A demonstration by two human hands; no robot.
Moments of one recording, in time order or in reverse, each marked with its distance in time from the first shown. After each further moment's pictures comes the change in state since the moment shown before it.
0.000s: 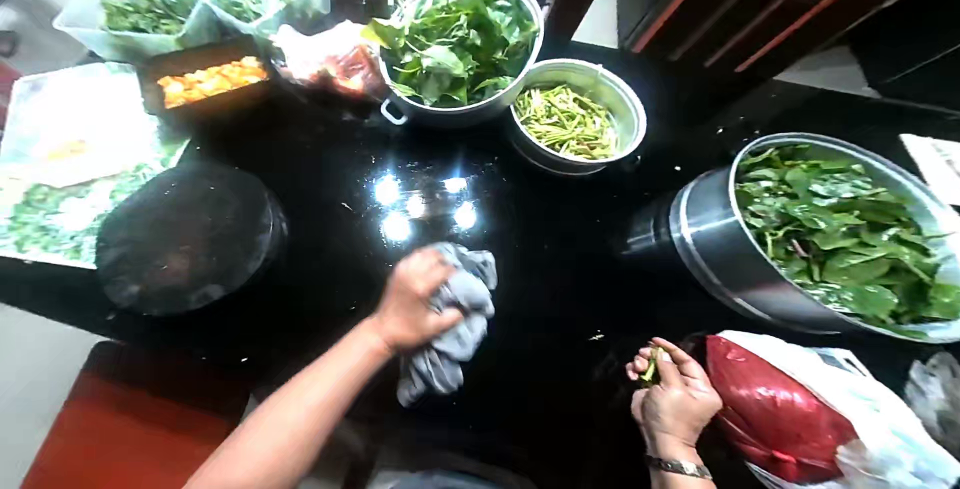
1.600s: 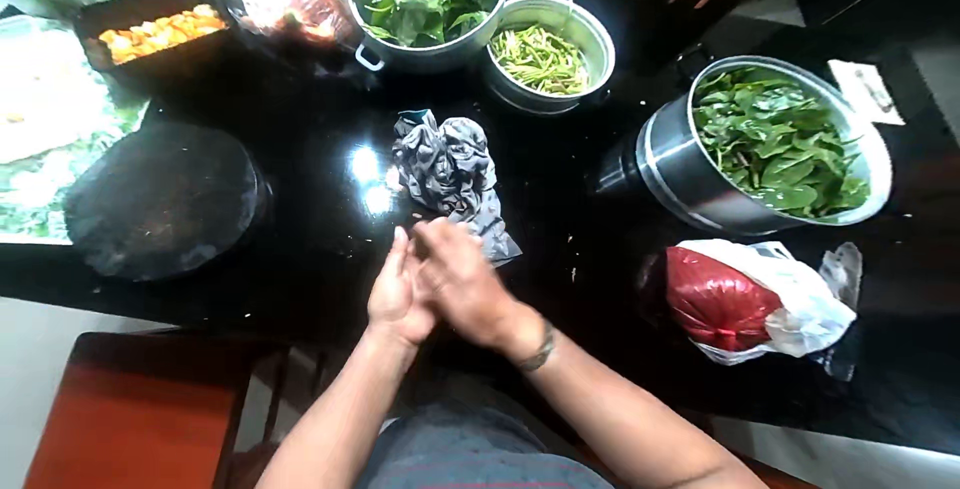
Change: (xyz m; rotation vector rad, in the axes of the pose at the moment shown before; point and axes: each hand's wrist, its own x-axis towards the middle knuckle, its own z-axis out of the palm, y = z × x) left_hand -0.038 0.086 -0.008 -1.717 0.358 -0.960; right_hand -0.132 -0.106 0.165 -0.362 -1.049 -0.602
